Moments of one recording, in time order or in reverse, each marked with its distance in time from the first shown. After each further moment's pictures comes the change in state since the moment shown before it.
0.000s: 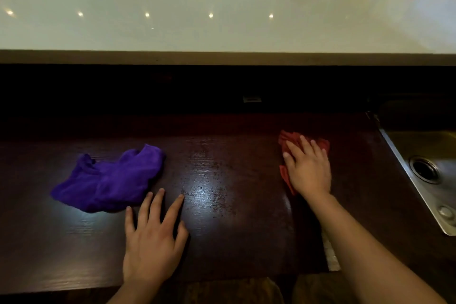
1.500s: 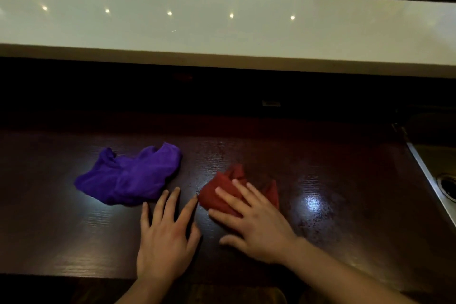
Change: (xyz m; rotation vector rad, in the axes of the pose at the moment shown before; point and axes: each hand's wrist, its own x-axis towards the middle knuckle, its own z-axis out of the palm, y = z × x) left_hand 0.002 -0.002 -0.004 0.015 -0.075 -0.027; right_hand -0.088 -0.096 0.034 0.011 -0.129 -1.016
